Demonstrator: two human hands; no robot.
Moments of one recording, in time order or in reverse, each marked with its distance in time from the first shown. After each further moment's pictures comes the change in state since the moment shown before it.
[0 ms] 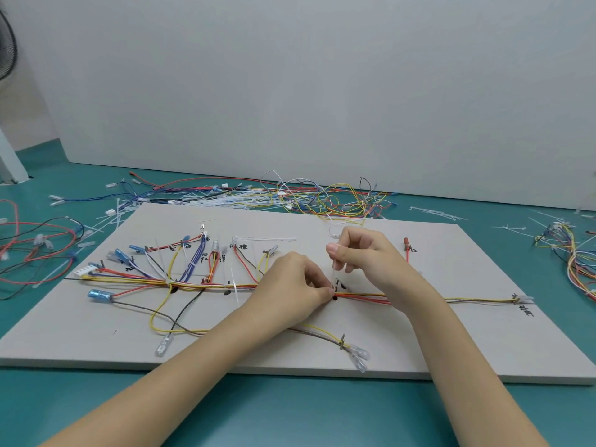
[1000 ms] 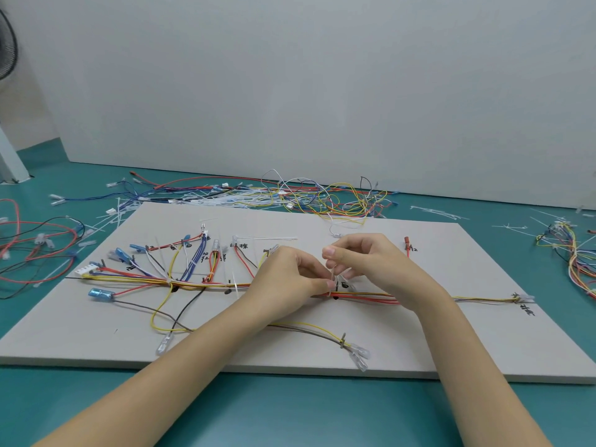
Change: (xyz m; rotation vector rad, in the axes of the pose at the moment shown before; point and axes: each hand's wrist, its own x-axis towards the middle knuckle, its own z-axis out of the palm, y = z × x) left_hand 0.003 -0.002 -0.006 -0.300 -0.053 -0.105; right_hand -0.002 0.001 -0.006 -0.055 -0.096 0.077
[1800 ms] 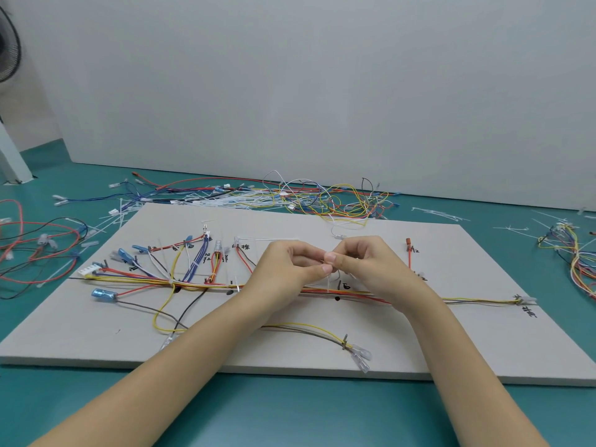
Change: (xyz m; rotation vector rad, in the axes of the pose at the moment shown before) left_hand 0.006 -0.001 -0.005 -0.248 0.042 0.003; right_hand 0.005 0.007 0.007 -0.086 0.060 -0.079
